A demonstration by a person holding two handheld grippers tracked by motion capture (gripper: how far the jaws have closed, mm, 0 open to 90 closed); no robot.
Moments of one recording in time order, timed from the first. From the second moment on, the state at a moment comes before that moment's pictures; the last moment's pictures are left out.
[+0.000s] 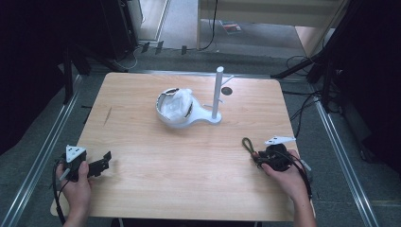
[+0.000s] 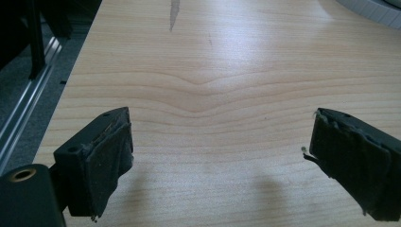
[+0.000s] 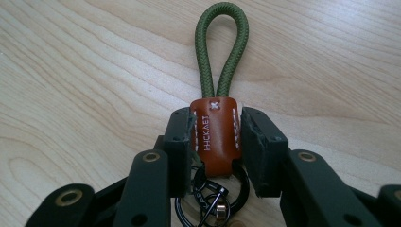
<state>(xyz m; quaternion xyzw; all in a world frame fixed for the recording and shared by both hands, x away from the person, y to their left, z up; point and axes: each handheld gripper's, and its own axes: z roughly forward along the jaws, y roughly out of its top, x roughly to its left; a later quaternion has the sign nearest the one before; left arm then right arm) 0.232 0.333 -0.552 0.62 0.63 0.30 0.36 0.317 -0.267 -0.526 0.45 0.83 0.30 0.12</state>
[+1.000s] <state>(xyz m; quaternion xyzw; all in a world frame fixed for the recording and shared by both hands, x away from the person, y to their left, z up) 0.232 0.332 -0.552 0.62 0.63 0.30 0.36 0.322 -0.249 -0.517 0.48 0.84 0.21 0.13</state>
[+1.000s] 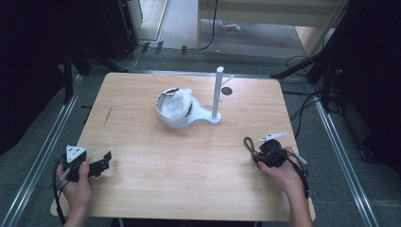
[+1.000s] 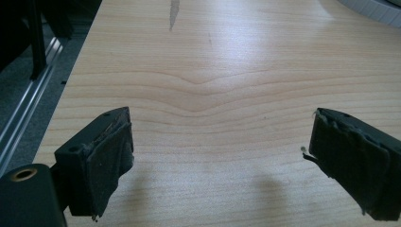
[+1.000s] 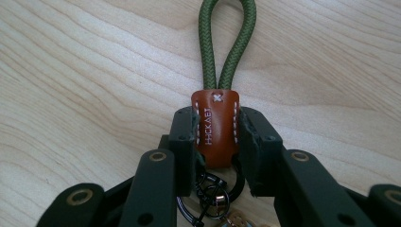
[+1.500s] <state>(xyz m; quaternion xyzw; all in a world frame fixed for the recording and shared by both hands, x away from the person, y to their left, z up) 0.232 0.333 -0.552 0.62 0.63 0.30 0.36 0.320 -0.249 -0.511 0.48 0.85 0.19 0.13</state>
